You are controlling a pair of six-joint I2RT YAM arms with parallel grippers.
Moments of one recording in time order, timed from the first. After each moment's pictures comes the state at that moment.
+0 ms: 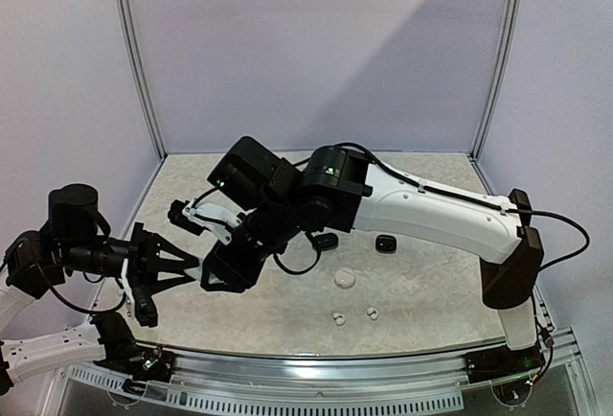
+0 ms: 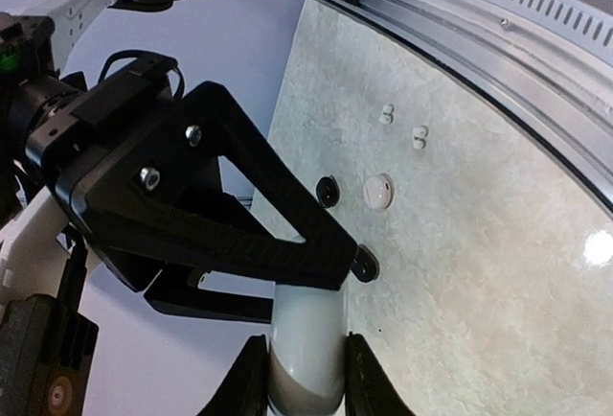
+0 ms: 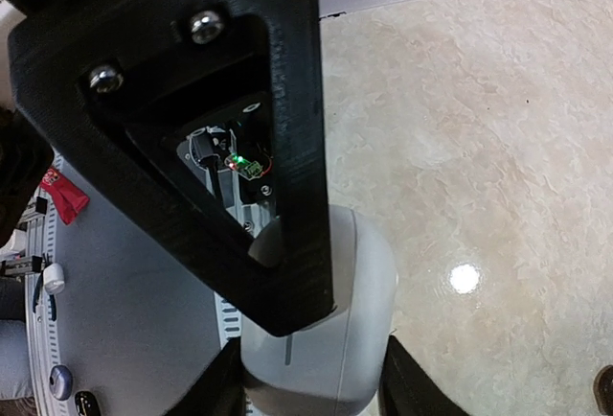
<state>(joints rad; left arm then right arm) -0.77 0.51 0.75 -0.70 0.53 1.61 1.35 2.17 2.33 -0.96 -0.23 0.12</state>
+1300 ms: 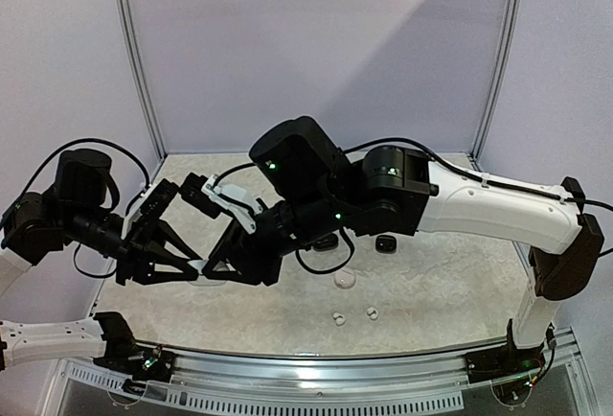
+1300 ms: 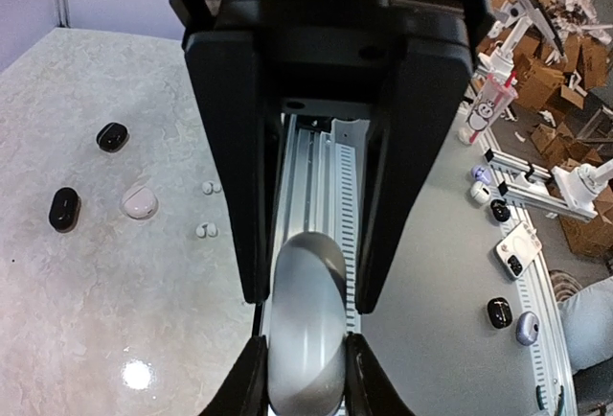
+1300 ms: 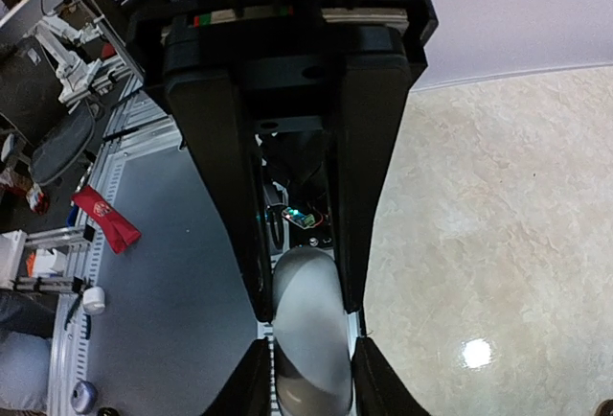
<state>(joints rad) -0.77 0.74 0.99 -0.84 0.77 0.14 1.36 1.88 1.96 -0.64 -0.28 0.16</state>
